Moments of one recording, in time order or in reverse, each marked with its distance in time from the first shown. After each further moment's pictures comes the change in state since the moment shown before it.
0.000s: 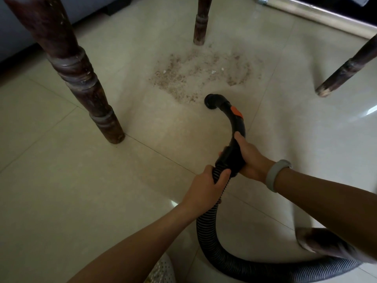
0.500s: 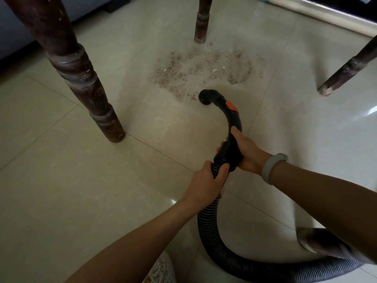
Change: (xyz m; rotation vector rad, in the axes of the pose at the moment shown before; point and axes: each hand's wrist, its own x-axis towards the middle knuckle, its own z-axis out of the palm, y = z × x) left_hand 0.008 0.001 -0.001 0.002 0.068 -0.022; right_hand 0.007 -0.009 0.011 -0.037 -0.008 0.018
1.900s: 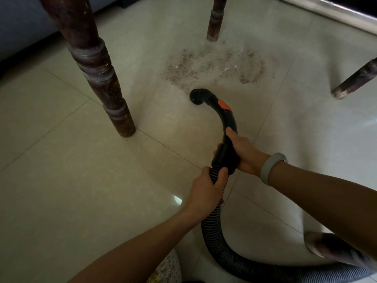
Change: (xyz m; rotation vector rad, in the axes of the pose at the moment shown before) left_hand -0.023 -0.013 -0.009 -0.192 0.089 -0.093; right_hand -0.004 0.013 0.030 -0.150 -0.070 -0.048
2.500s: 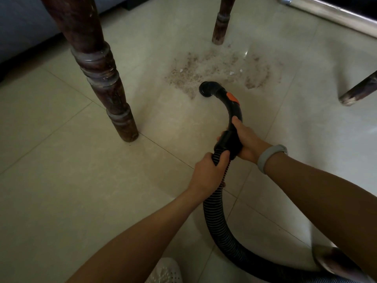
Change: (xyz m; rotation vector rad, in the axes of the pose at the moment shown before) left_hand 0.053 0.024 -0.016 0.034 0.022 0.018; right_hand 0.041 -0.033 0.013 0.089 0.030 -0.008
